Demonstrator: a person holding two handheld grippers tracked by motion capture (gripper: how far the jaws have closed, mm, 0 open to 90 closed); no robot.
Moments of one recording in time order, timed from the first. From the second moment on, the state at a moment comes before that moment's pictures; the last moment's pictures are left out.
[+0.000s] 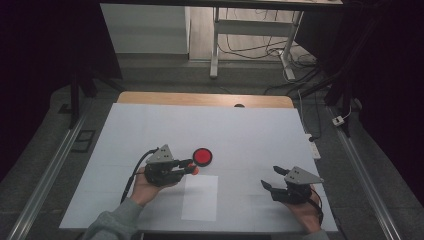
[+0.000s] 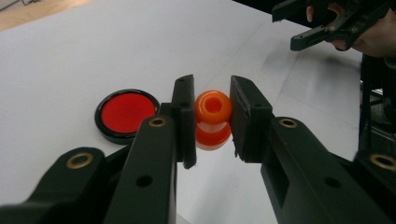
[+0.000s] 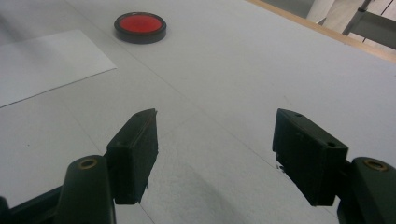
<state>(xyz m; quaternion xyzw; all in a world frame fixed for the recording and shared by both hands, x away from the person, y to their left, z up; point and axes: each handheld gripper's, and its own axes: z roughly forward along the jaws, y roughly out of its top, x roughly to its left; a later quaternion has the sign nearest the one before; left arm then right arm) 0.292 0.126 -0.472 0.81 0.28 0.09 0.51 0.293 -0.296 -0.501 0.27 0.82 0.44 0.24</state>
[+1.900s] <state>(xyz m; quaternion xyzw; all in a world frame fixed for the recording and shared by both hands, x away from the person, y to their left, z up) 0.294 0.105 -0.475 0.82 0.27 0.08 0.50 0.295 -0.262 -0.497 0.25 0.82 0.46 0.22</state>
